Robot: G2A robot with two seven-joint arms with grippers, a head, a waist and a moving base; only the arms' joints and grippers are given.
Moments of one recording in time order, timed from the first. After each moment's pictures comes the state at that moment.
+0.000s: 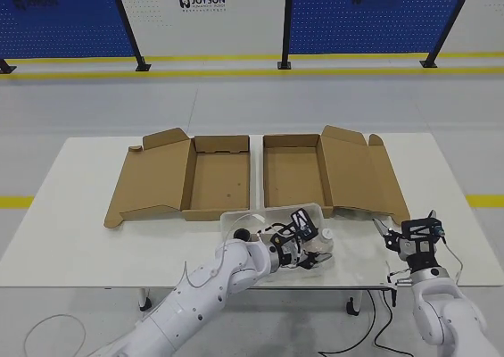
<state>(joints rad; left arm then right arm) 1.00 -1.42 -0.71 -1.24 1.18 -0.47 -0.17 -1.73 -1.15 1.60 -1.80 -1.33 0.00 0.00</state>
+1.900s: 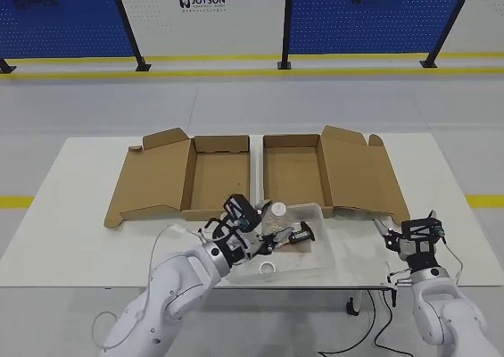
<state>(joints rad) 1.39 -1.27 -1.14 -1.89 1.26 -0.40 -0.24 -1.73 -1.15 1.60 -1.80 -1.33 0.00 0.00</state>
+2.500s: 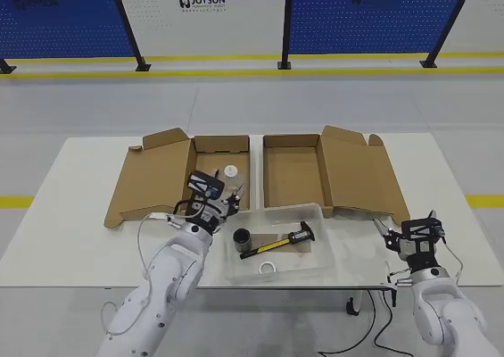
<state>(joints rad) 1.34 -1.29 -1.18 -1.75 1.40 0.02 -0.16 -1.73 -1.15 1.60 -1.80 -1.33 0.00 0.00</state>
